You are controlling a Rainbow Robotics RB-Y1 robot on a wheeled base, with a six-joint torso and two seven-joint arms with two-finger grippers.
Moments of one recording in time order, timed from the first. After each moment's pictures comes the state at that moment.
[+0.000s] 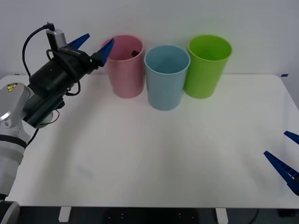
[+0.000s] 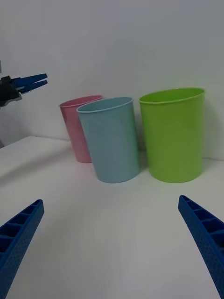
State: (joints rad) right arm 0.35 -0.40 -0.52 -1.66 0.96 -1.22 0.00; left arm -0.52 0.42 0.05 -1.24 -1.00 -0.58 0.03
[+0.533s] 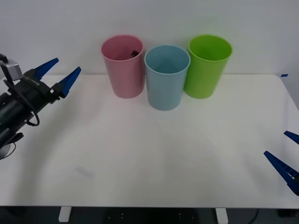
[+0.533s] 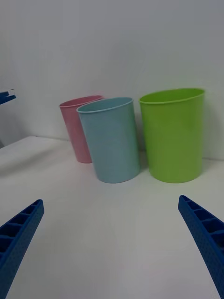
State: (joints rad) right arm 0.35 -0.40 -0.52 -1.66 0.96 -1.22 0.00; left arm -0.22 0.52 0.22 -1.37 -0.91 -0.82 0.00
